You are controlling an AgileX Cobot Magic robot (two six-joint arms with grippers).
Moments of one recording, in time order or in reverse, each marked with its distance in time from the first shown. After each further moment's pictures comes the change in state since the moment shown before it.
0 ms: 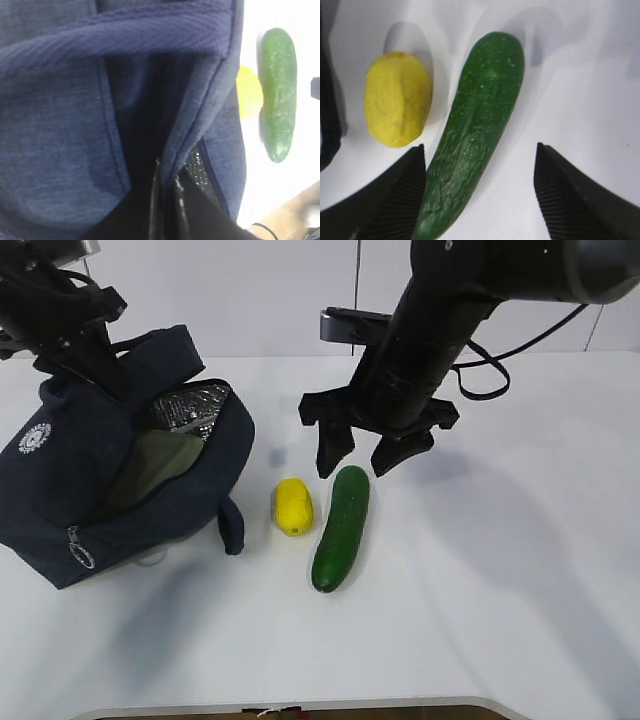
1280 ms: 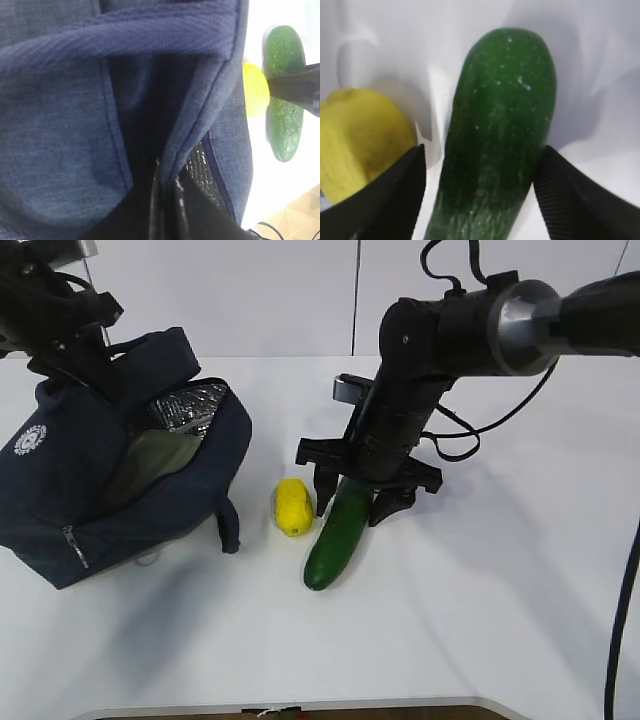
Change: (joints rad) left arm 0.000 0.000 0.000 0.037 0.000 0.000; right arm 0.000 0.175 -0.002 -0.025 -0.106 0.310
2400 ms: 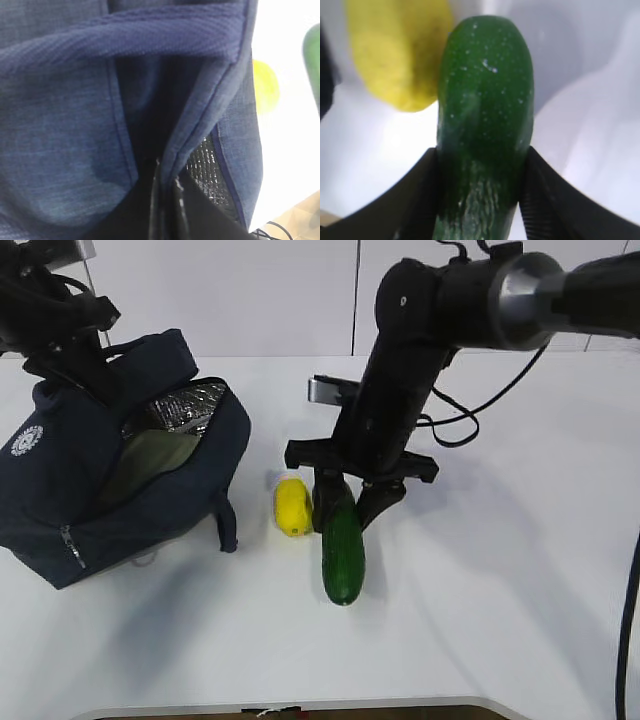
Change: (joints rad) left arm 0.000 0.000 0.000 0.029 0.000 0.000; right arm 0.000 0.000 -0.094 0.119 0.276 -0.254
